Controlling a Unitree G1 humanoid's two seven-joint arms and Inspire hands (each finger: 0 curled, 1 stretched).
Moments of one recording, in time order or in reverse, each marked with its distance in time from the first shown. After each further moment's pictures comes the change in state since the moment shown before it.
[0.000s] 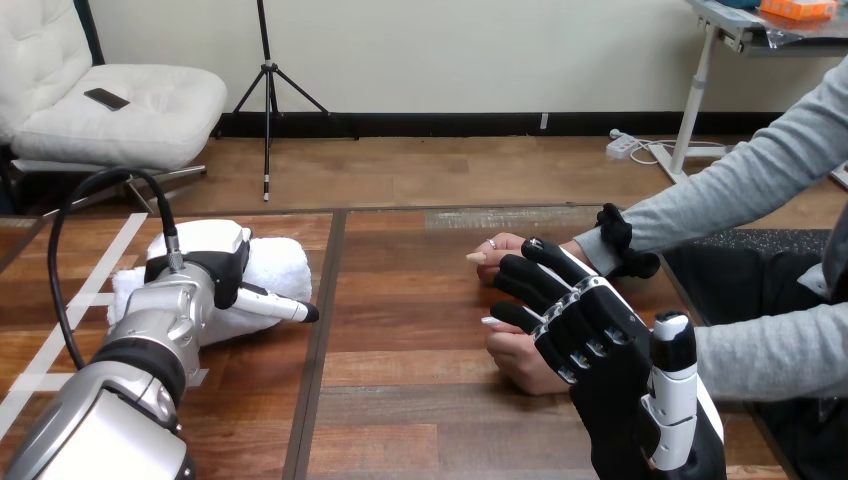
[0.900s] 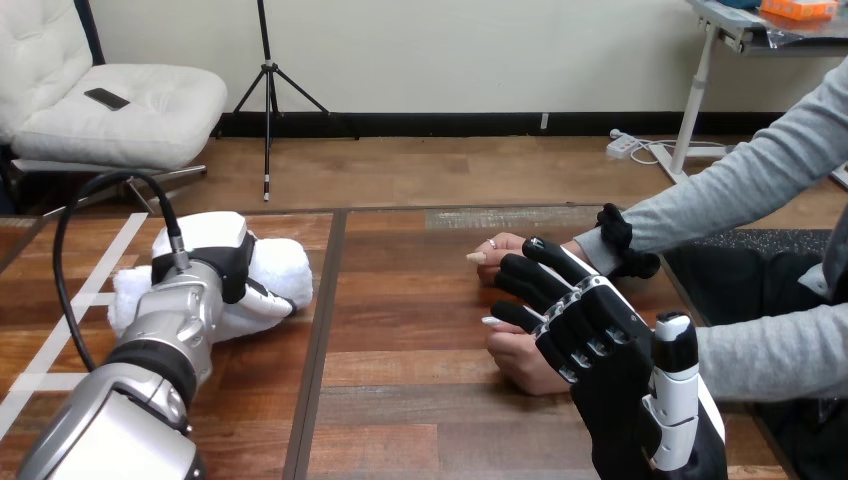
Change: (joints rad) left arm 0.002 -0.030 0.019 0.000 -0.033 0.026 0.079; right arm 0.000 0.000 0.000 0.000 0.004 -0.012 0.005
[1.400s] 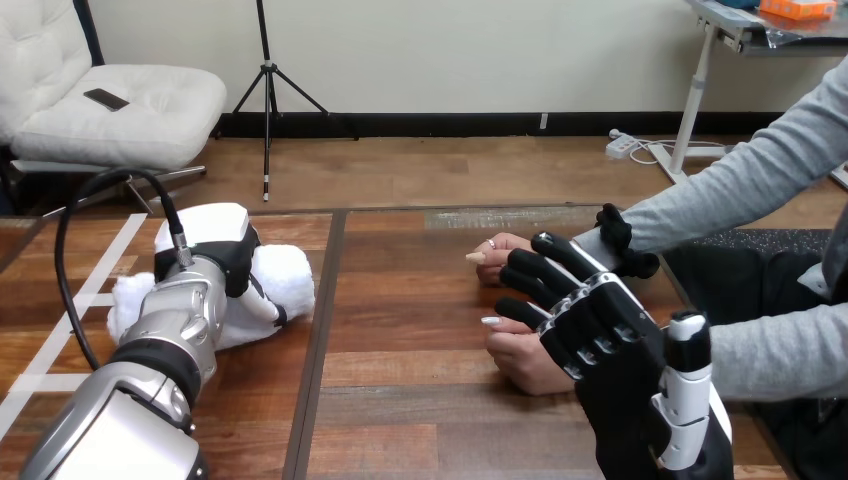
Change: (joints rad) left arm -0.003 -0.004 0.007 -0.002 -0.011 0.016 0.038; right arm 0.000 0.000 -0.002 0.000 0.034 -0.008 0.005
